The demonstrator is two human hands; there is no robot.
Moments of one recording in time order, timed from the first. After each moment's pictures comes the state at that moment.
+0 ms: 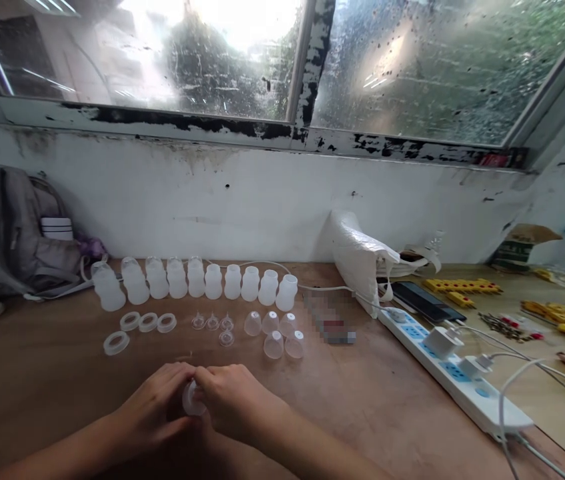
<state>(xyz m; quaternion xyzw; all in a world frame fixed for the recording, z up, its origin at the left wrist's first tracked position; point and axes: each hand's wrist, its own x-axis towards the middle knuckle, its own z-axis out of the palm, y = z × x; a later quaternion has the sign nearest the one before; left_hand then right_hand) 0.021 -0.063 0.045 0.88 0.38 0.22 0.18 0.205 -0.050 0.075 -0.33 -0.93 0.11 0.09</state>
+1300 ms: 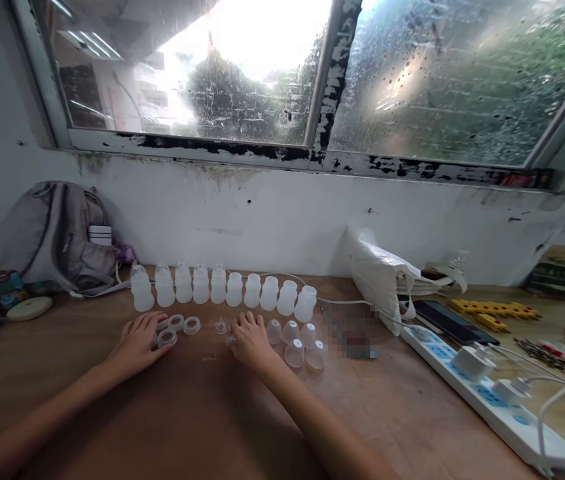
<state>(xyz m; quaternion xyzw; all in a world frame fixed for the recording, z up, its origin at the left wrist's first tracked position) -0.088 -0.012 0.026 0.75 0.62 0.20 -0.07 0.175 0.025 0.043 -0.47 -0.87 -0.10 0.08</state>
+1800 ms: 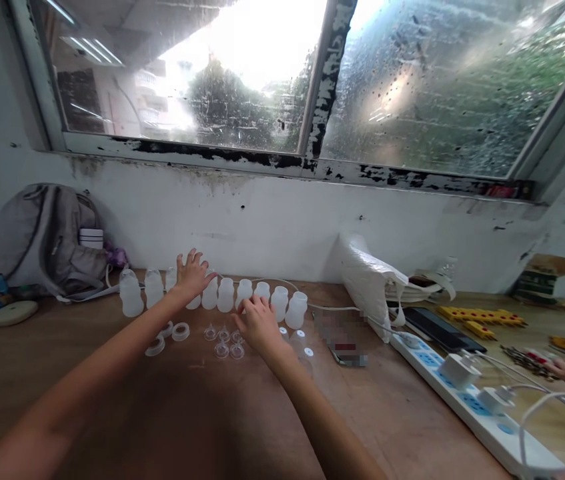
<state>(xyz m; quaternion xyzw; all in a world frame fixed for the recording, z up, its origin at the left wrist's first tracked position) 0.017 0.107 0.118 0.72 0.62 0.24 -0.22 0.203 0.035 0.095 -0.54 -0.81 -0.05 0.22</state>
